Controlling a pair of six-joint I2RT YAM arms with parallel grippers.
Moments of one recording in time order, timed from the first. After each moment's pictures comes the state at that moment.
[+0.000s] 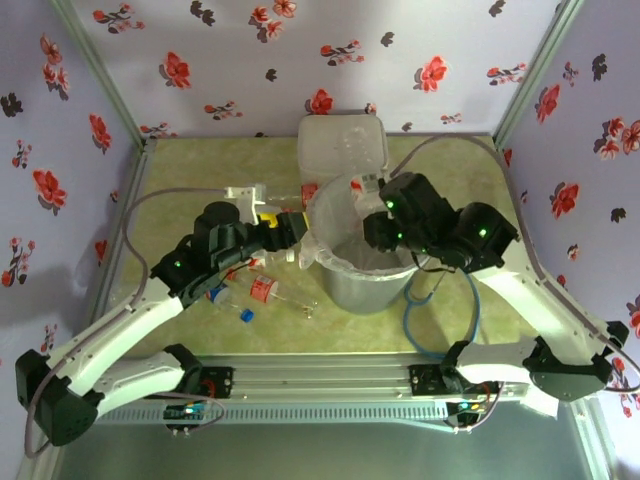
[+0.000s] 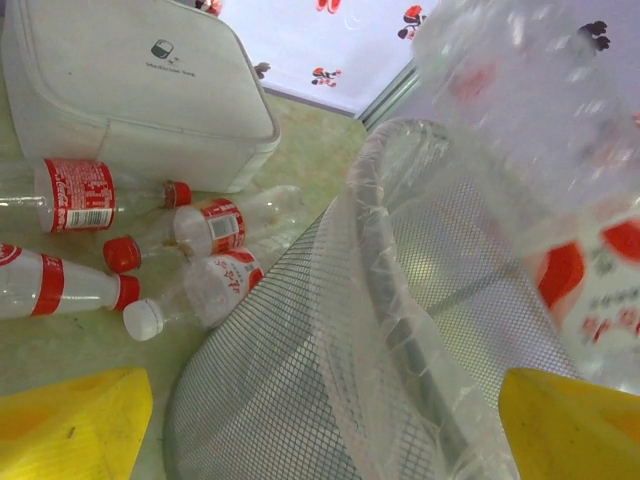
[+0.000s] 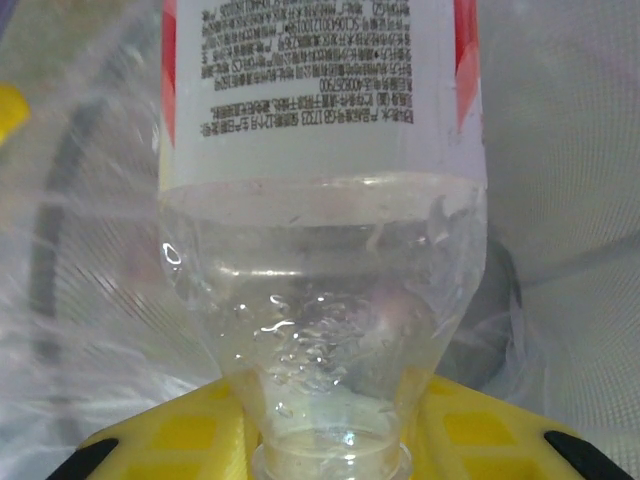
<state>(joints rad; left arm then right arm) -0.77 1.02 0.89 -0.17 0.03 -0.68 0.94 1.20 1.53 -1.26 0.23 0.61</state>
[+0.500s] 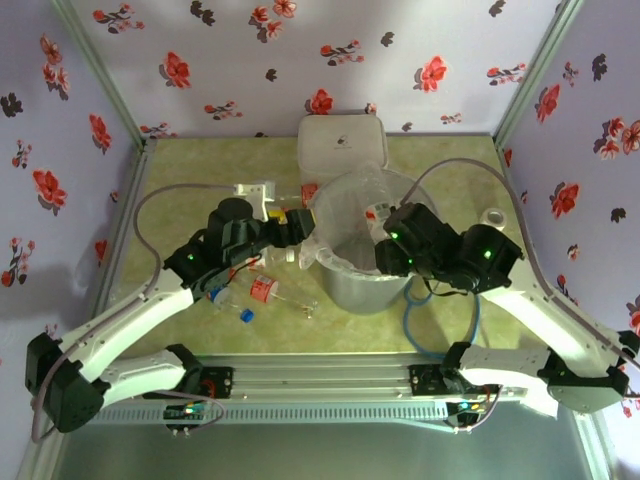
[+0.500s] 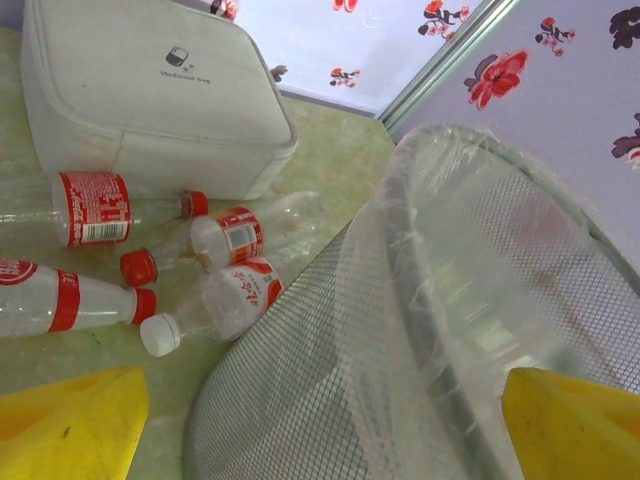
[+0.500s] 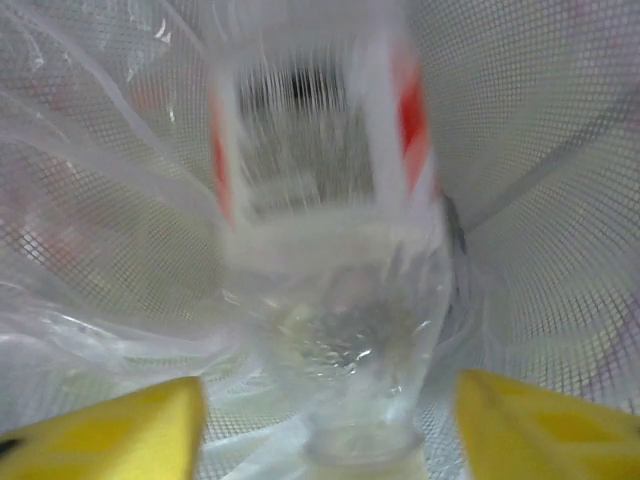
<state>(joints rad) -0.77 1.09 0.94 -0.17 -0.01 -0.64 0.95 1.12 1.48 -1.35 0.31 0.65</state>
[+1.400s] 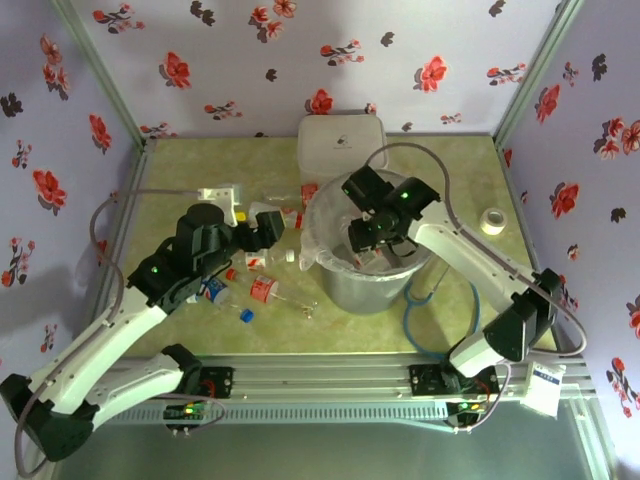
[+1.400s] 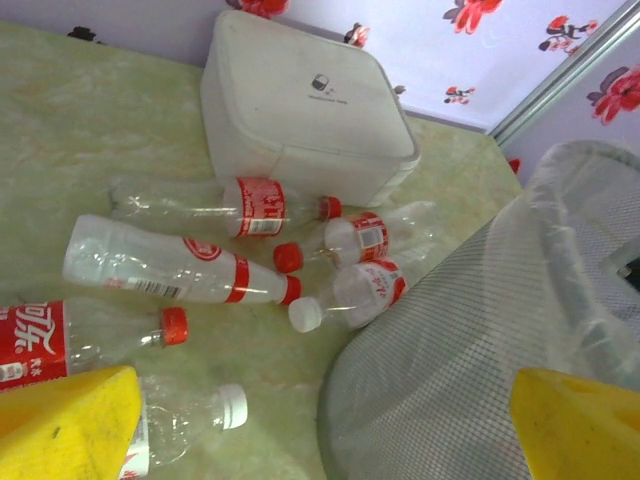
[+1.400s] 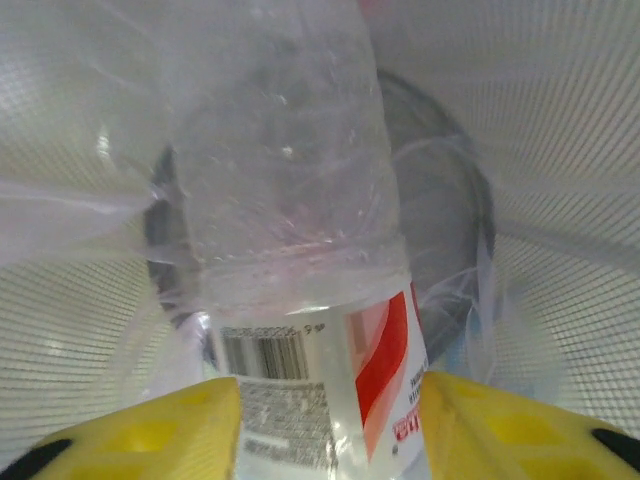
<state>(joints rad) -0.68 0.92 0.93 -0.44 -0.13 -0.57 0.72 1.52 1.43 -1.23 0.10 0.45</state>
